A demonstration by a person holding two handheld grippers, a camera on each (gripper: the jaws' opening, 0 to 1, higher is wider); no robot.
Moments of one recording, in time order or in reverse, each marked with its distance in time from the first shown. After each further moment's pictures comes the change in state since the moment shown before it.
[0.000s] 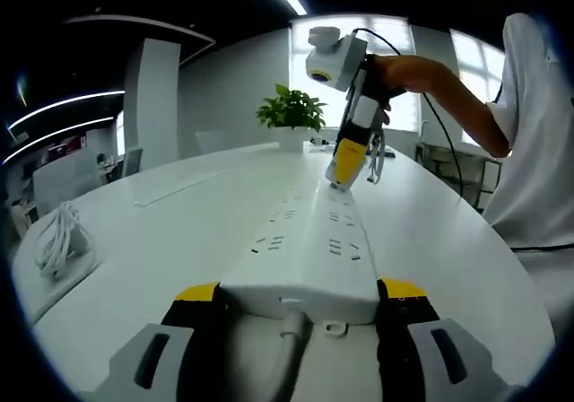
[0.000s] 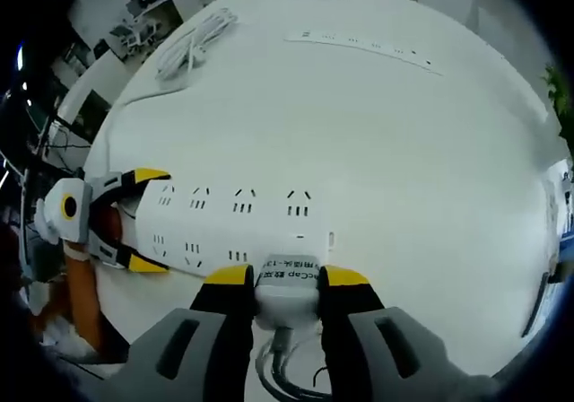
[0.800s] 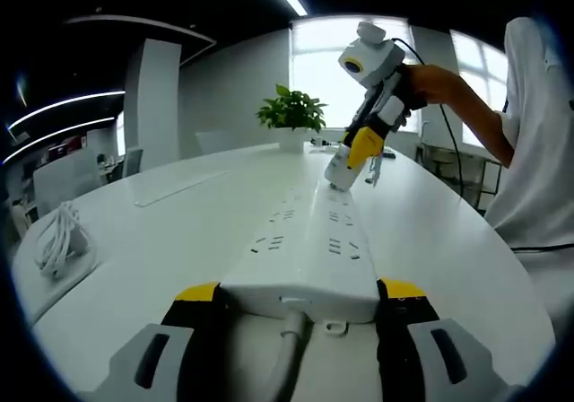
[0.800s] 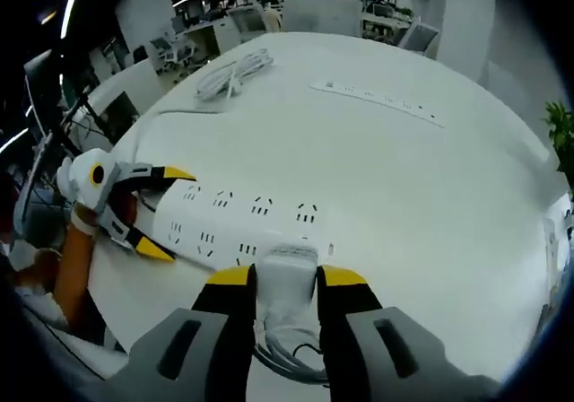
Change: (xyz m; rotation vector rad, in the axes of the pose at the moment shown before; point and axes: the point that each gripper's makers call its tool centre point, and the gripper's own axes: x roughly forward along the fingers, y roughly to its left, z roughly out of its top) left arm 0.002 -0.003 0.002 -0.001 -0.004 0.001; right arm -0.025 -0.004 0.005 -0.083 -0.212 0.088
